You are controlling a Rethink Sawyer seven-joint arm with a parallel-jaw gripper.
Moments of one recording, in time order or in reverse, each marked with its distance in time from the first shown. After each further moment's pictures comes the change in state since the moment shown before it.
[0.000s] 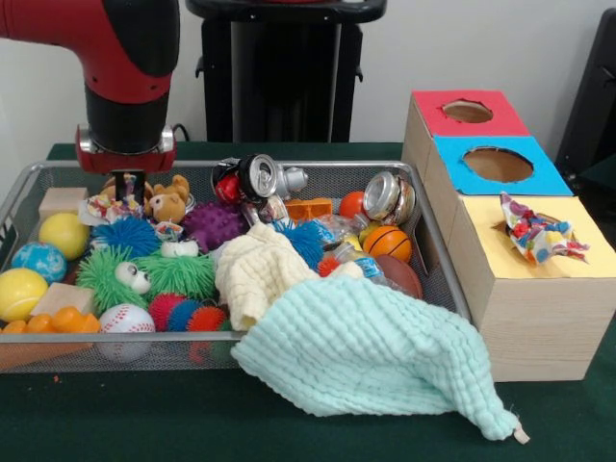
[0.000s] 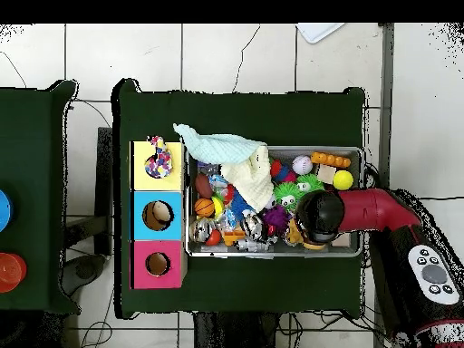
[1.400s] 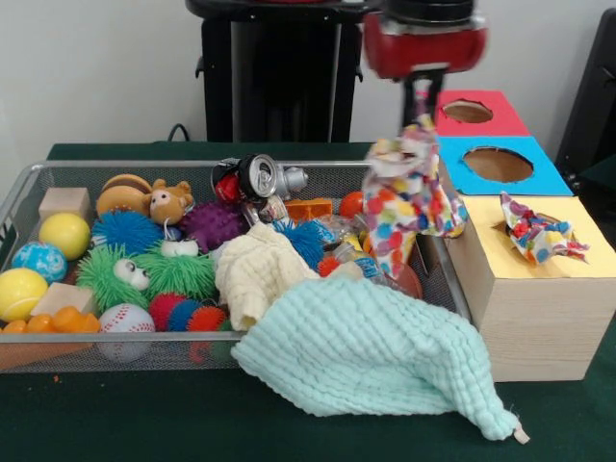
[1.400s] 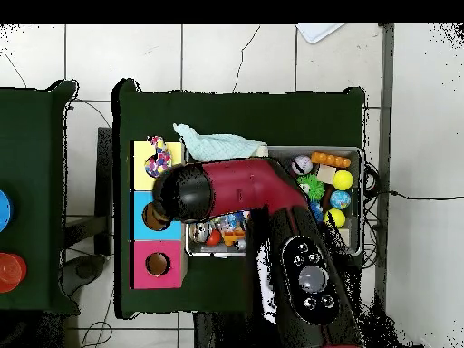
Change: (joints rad) arm 0.436 -0.284 -0.028 0.097 0.480 -0.073 0.100
